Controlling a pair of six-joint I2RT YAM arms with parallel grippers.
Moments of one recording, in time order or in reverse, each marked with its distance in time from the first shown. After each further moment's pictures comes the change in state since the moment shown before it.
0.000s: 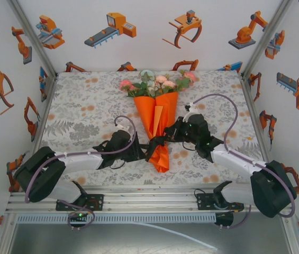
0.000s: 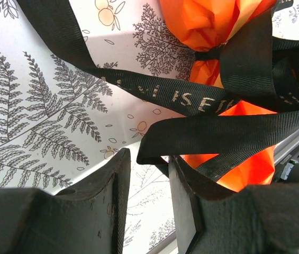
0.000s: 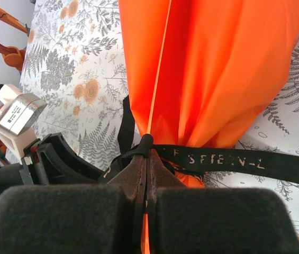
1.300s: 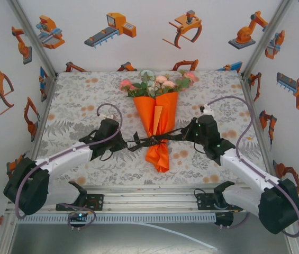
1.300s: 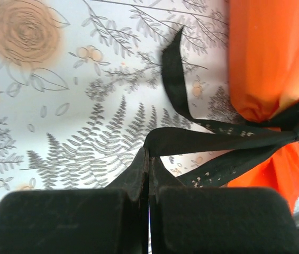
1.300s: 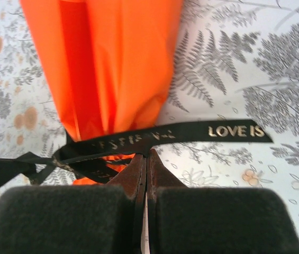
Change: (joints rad) left arm 0.200 -0.151 0.130 -0.381 -0.188 0.103; right arm -0.096 -0.176 -0.014 -0.283 0.195 -0.028
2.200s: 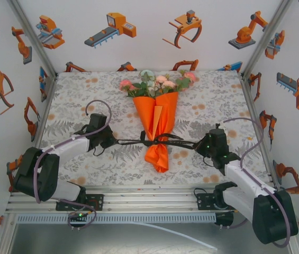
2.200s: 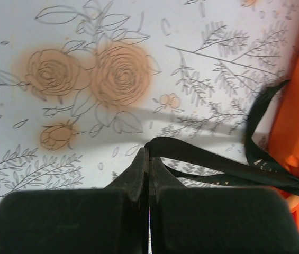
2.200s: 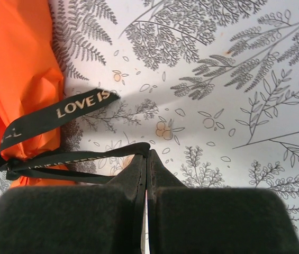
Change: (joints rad) left arm 0.248 0.140 -0.002 0.041 0.135 0.028; right arm -0.227 -0.090 -0.248 -0.012 -0.090 0.139
